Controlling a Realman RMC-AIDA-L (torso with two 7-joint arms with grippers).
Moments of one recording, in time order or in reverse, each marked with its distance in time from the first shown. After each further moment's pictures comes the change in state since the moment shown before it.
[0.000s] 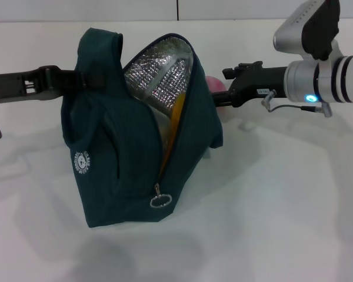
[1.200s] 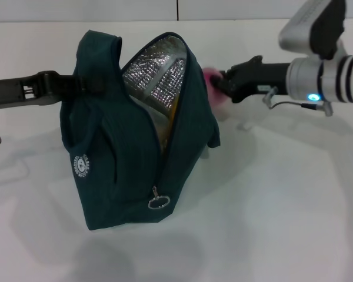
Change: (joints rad) left arm 0.014 -0.002 -0.003 -0.012 -0.006 0.008 0.013; right arm -0.084 -0.001 -0.028 -0.134 0.024 -0.005 0.000
